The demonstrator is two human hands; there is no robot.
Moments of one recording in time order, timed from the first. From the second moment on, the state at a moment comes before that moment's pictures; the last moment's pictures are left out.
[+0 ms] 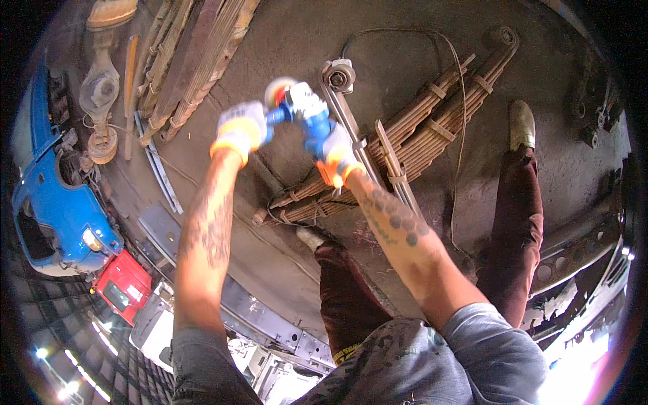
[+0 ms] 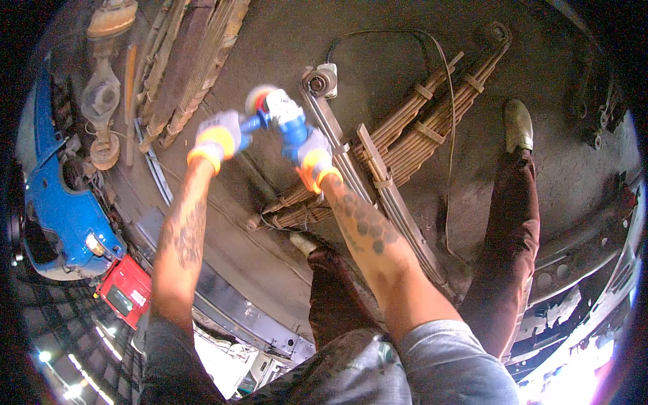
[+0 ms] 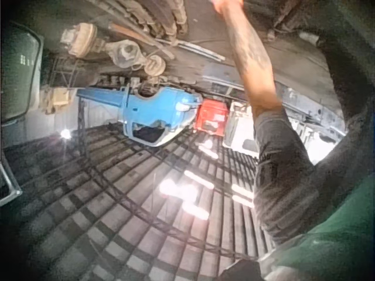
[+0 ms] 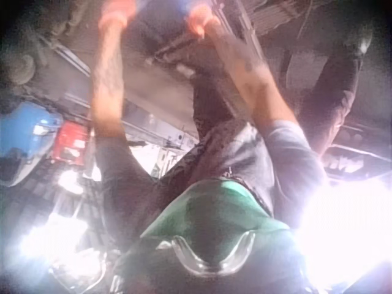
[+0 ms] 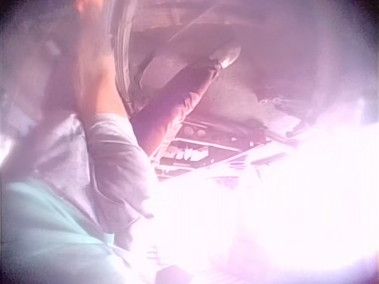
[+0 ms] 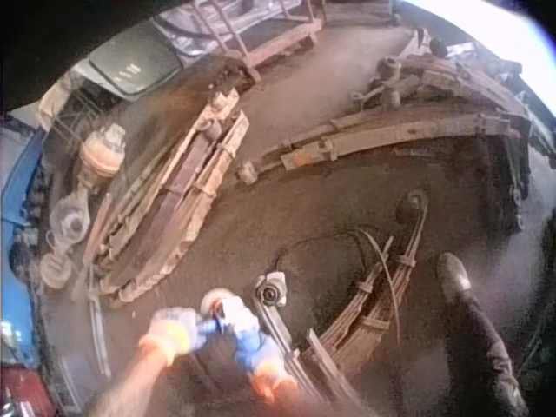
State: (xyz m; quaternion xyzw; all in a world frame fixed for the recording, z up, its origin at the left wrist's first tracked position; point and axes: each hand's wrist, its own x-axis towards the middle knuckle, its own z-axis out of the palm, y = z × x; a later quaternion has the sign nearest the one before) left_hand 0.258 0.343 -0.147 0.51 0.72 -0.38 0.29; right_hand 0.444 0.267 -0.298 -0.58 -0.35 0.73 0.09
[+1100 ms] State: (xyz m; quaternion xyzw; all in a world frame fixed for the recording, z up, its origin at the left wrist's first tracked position) left_hand 0.405 -0.119 -0.004 0.32 0.83 0.26 0.37; right_hand 0.511 0.165 -0.138 -0.47 -0.55 0.69 0.01
